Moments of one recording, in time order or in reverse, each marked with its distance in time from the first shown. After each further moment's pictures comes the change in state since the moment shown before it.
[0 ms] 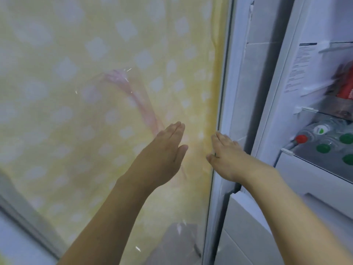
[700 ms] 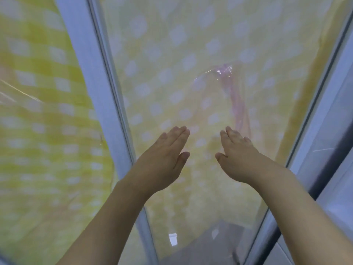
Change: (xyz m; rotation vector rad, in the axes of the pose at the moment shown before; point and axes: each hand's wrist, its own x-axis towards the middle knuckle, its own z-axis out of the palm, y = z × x) left_hand -0.157 -0.070 -0.083 0.219 -0.025 -0.259; right_hand -0.029 -0.156 0.024 -0.077 0.026 -0.309
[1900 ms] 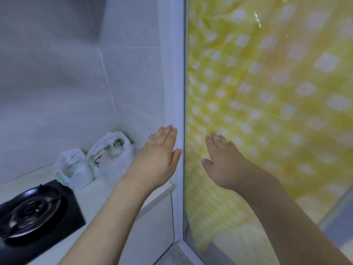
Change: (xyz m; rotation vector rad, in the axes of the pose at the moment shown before) left_hand -0.373 -0.140 -0.140 0.309 0.192 -1.071; right_hand -0.064 -0.431 0.079 0.073 -0.169 -1.080
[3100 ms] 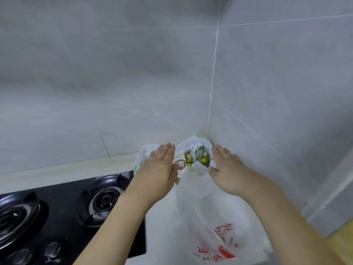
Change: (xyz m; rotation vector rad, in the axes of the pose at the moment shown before) left_hand 0.031 -0.339 0.006 0.071 -0.016 -0.613; right_hand 0.345 -0.218 0.120 0.067 -0.305 -0.441
